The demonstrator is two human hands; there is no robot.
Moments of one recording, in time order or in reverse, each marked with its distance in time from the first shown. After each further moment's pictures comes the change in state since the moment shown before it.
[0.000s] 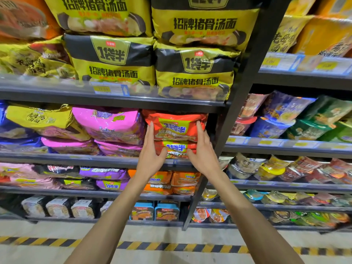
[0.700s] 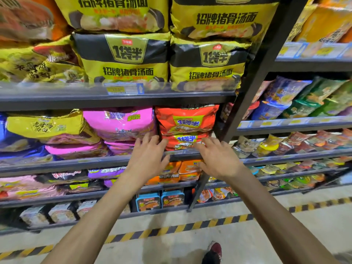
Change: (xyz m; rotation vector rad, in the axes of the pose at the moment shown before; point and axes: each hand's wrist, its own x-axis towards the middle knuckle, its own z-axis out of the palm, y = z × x) left_hand -0.008 0.022 -0.103 0.892 -0.456 0.249; right_hand -0.053 -0.098 -0.038 -0.774 -0.414 -0.064
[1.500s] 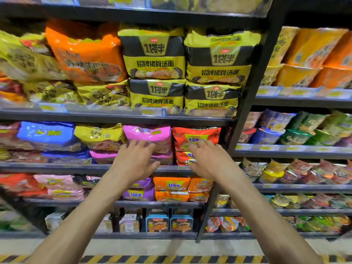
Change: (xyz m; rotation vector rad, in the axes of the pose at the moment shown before) left_hand -0.124 -0.002 -0.130 0.151 -0.006 -0.182; right_hand -0.087 -0.056 -0.107 0.038 0.096 -0.065
